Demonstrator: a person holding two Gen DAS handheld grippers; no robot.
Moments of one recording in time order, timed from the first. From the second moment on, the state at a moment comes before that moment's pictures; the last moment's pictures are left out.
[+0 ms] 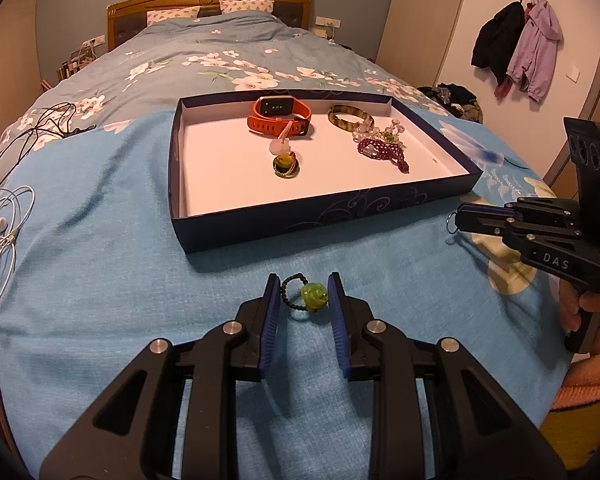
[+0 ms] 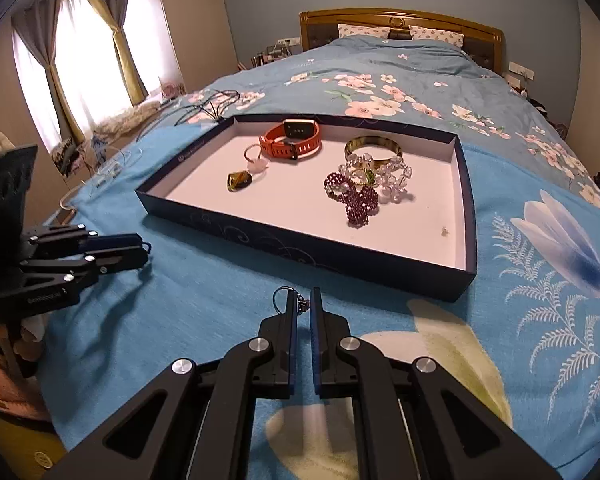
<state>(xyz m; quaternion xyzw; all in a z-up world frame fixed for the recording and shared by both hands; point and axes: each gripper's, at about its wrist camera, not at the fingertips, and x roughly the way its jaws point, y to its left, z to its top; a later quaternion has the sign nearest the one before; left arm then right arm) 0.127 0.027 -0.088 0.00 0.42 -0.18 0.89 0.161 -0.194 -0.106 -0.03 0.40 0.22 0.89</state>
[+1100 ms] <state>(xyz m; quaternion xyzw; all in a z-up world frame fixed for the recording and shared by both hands) 0.122 0.017 -0.036 0.00 0.34 -0.20 0.92 0.163 -0.211 -0.072 0.01 0.35 0.22 0.91</state>
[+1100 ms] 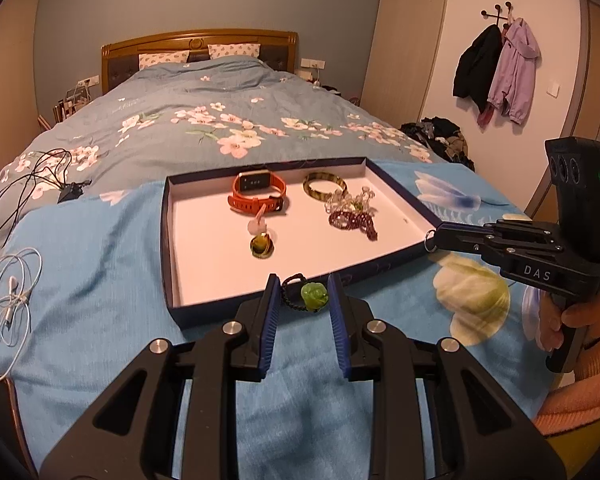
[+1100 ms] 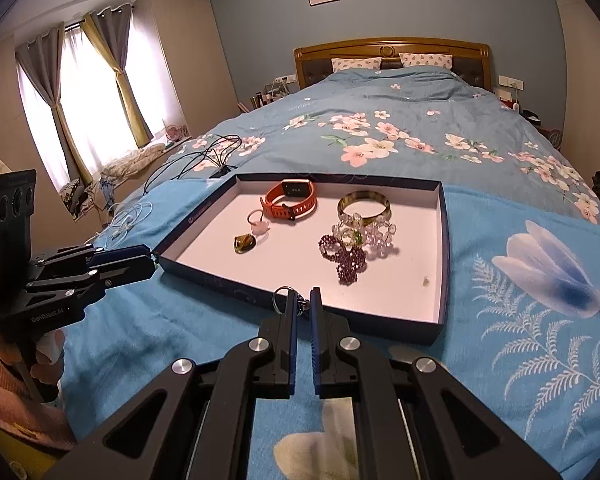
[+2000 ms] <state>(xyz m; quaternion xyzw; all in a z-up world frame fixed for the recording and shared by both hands) 0.148 0.011 -0.019 -0.01 0.31 -0.19 0.93 0.178 -0.214 -0.065 0.02 0.33 0.22 0.92</state>
